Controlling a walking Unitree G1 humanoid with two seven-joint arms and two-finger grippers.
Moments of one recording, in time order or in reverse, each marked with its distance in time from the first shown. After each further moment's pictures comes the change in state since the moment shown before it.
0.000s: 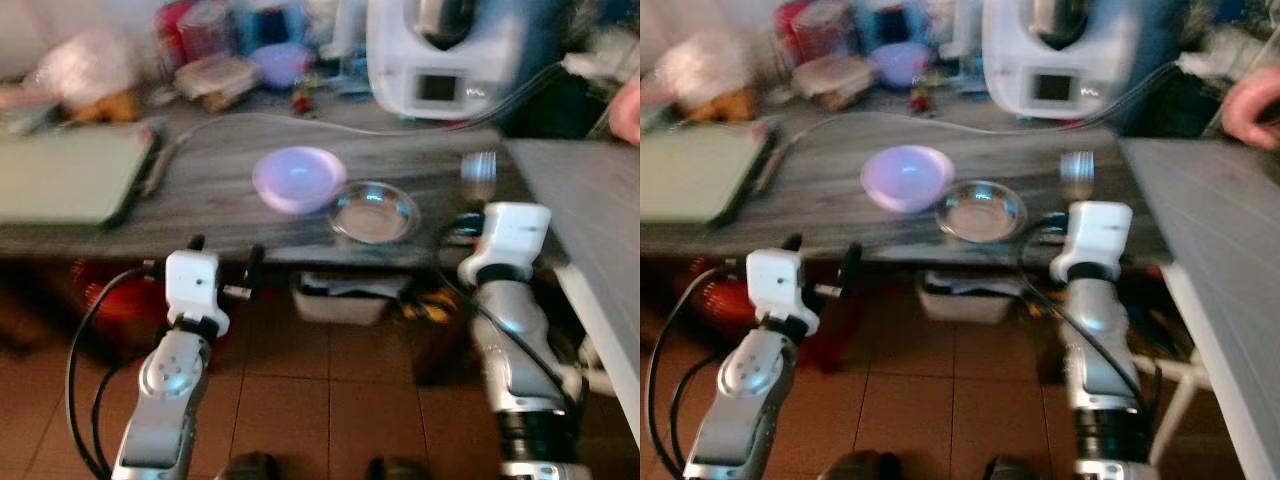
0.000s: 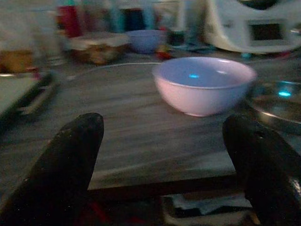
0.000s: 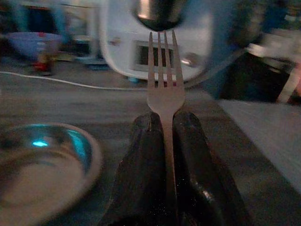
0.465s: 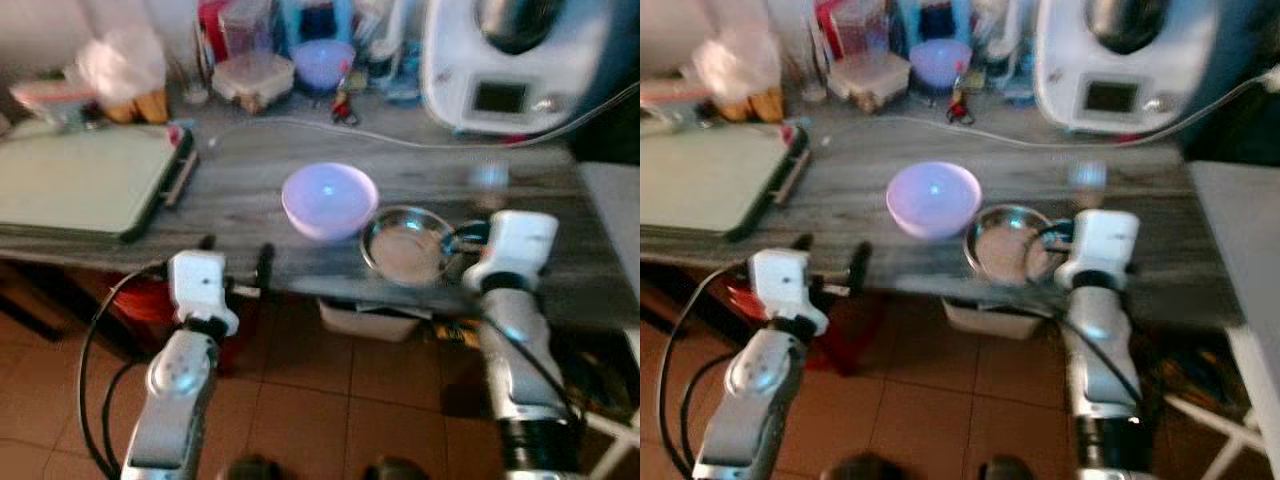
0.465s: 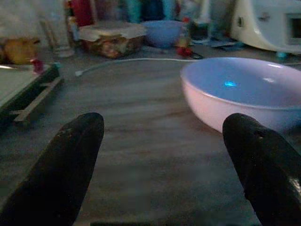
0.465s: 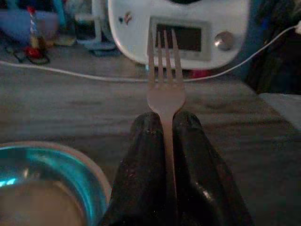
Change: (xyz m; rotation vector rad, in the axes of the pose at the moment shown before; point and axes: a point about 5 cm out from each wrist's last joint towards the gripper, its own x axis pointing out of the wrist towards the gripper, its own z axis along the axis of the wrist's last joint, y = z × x) left arm 0.001 -0.006 0.004 -0.042 -0.013 -0.028; right arm -0.008 -0.003 -0.009 0.004 0.030 -0.083
